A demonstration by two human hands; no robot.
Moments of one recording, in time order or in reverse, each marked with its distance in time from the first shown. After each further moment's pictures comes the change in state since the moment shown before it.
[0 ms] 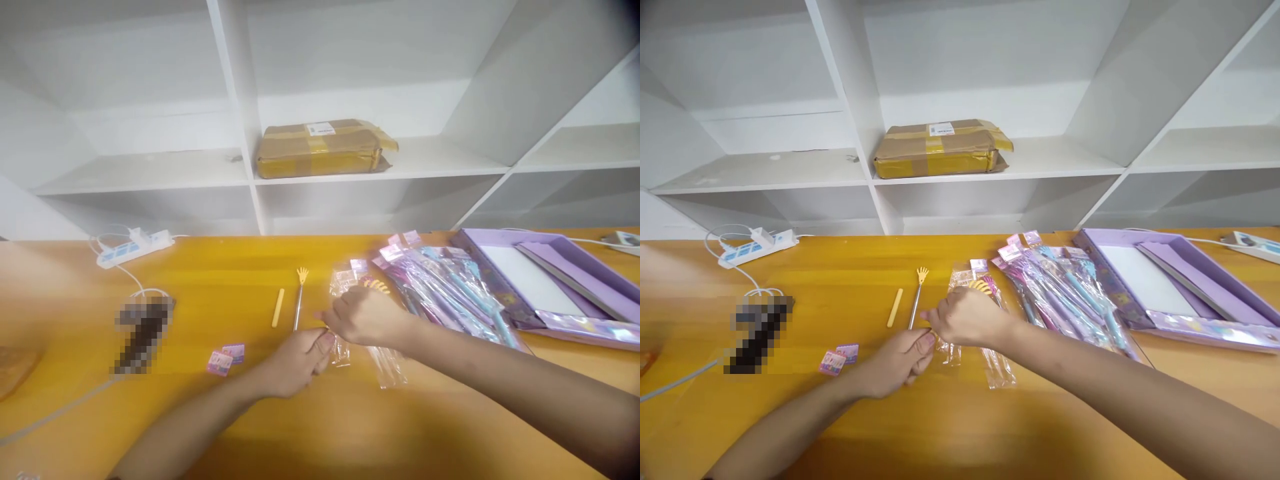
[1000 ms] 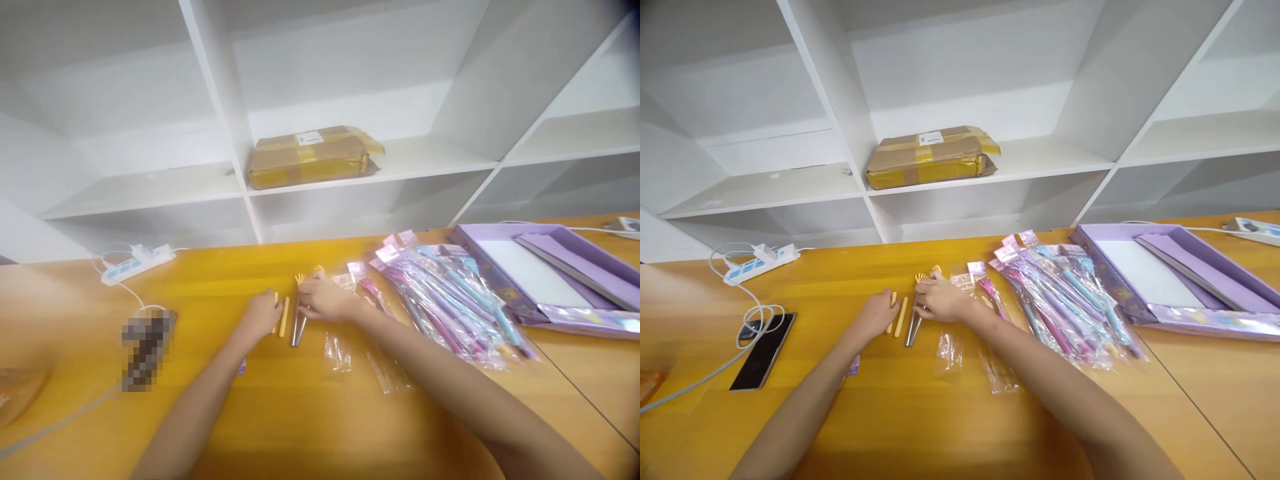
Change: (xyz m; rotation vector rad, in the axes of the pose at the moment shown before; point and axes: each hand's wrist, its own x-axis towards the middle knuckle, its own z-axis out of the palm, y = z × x) left_hand 0.061 -0.045 -0.106 1.011 0.518 -0.357; right_hand 0.018 0.017 0.108 0.474 -0.201 0.165
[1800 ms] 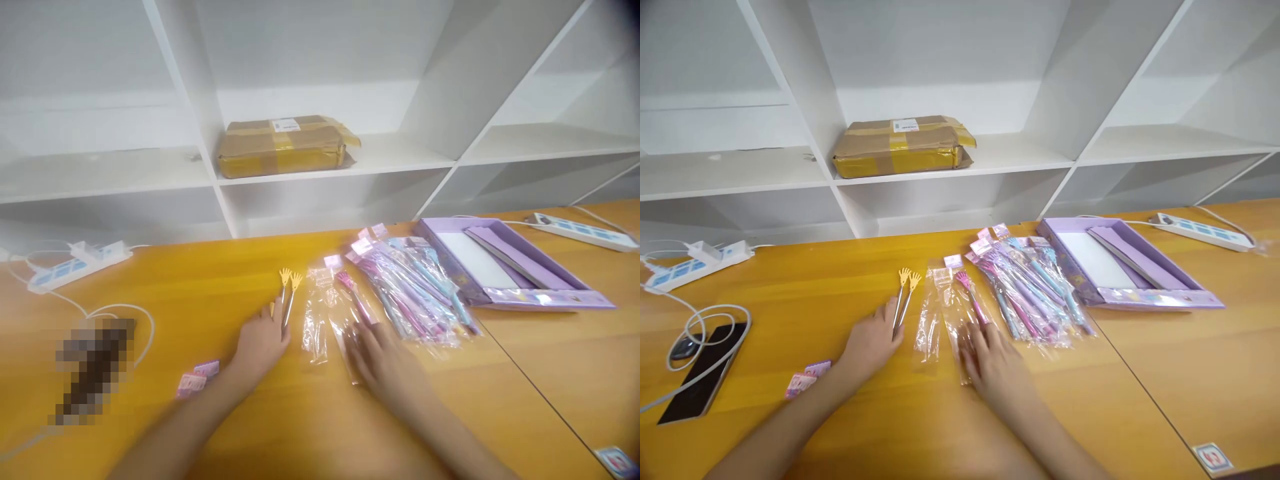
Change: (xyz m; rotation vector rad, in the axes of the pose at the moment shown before) left_hand -0.052 0.057 0.030 0.346 0.034 0.188; right_hand -0.174 -0.121 -0.009 -0.064 0.105 0.853
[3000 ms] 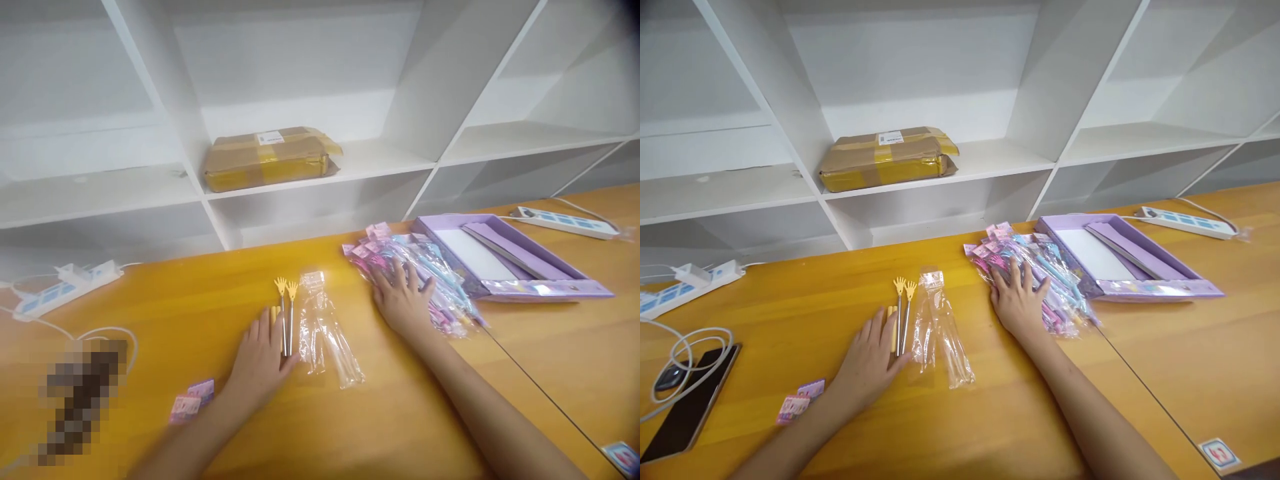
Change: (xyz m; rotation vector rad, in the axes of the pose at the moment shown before) left_hand -0.015 -0.008 0.021 -0.173 0.142 0.194; right_hand 0.083 0.113 0.020 -0.387 0.251 0.275
